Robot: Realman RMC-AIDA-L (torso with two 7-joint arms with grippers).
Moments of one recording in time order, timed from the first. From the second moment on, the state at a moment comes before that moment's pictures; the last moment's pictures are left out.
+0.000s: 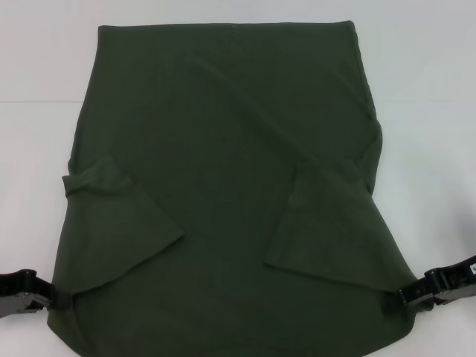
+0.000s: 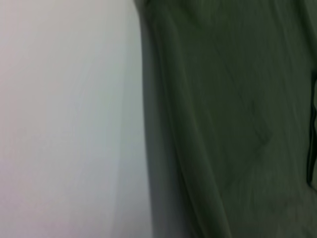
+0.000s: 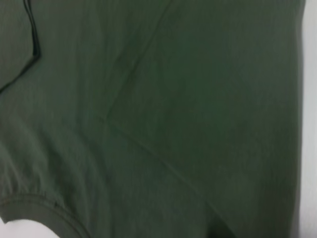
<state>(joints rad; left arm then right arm) -0.53 -1.93 0.44 0.67 2.60 1.65 -2.42 0.70 2.00 -0.71 -0.69 -2.66 -1.60 2.44</state>
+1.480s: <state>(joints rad) -0.51 -1.91 0.46 0.62 2.62 1.98 -2.35 0.67 1.96 -0.75 -0.69 -2.70 -1.91 2.14</state>
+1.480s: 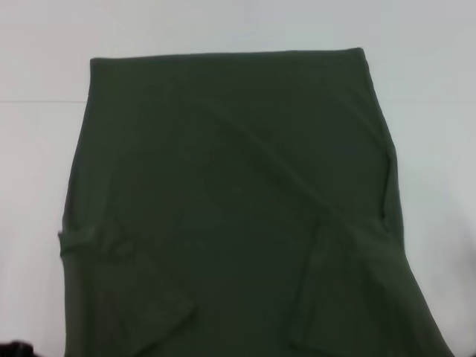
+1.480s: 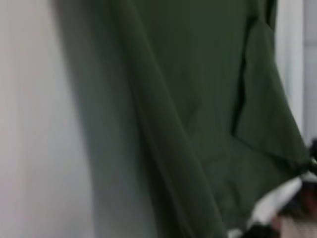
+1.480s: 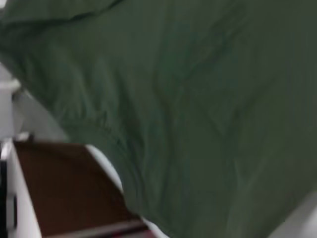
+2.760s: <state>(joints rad) -0.54 -1.90 0.21 0.54 2.53 1.98 -2.34 0.64 1.90 -0.37 -0.63 -2.51 -1.87 2.20</state>
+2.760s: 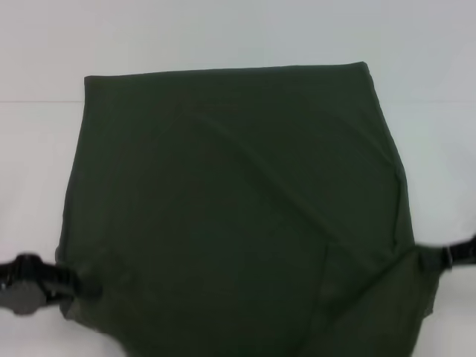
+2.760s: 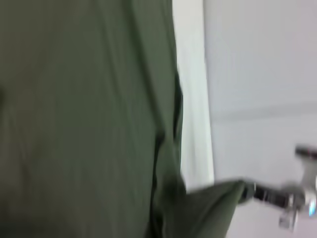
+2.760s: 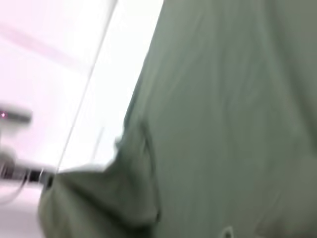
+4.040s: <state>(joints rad) -0.49 -2.04 0.06 0.46 2.15 1.41 -2.13 0.58 1.99 -0.36 -0.50 -2.07 -1.31 2.09</state>
